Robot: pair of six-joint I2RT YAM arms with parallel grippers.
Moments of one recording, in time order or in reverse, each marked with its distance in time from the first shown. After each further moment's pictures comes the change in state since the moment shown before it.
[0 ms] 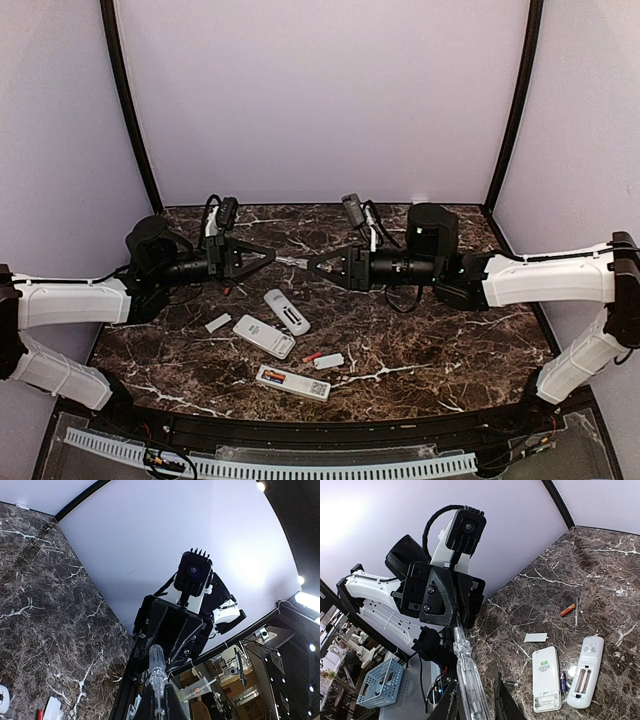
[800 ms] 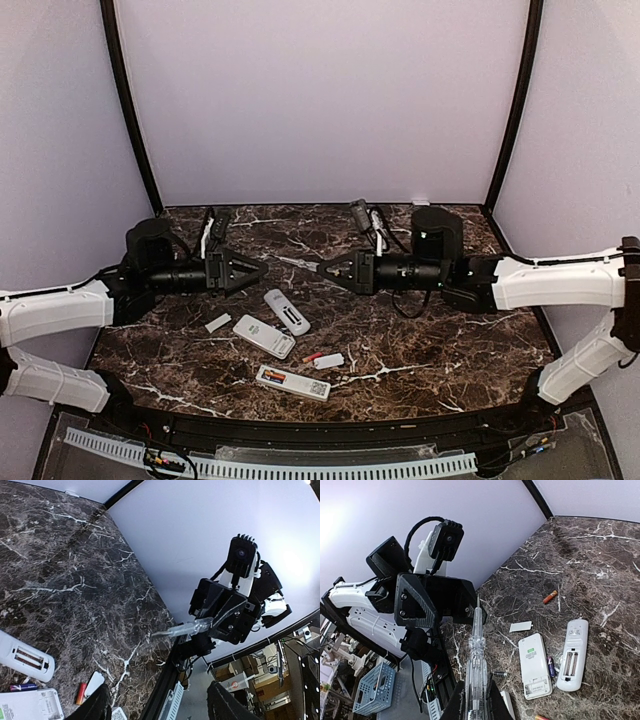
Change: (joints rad) left arm 0.013 -0.124 0.002 -0.396 -0.082 0.223; right arm 0.005 -0.050 -0.032 -0.079 0.083 0.015
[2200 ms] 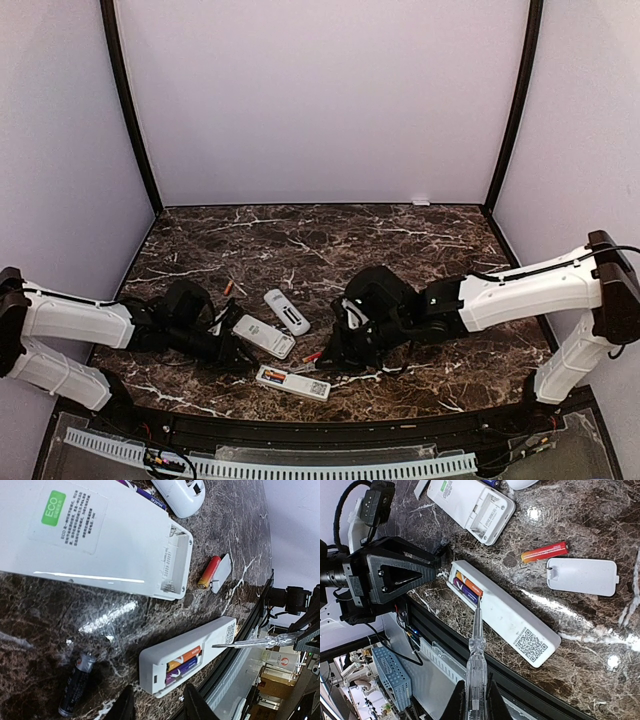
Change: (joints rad) left arm -0.120 0.121 -0.193 -0.412 -0.153 0.075; right arm 0.239 0.153 0.095 -0.583 0.105 0.564
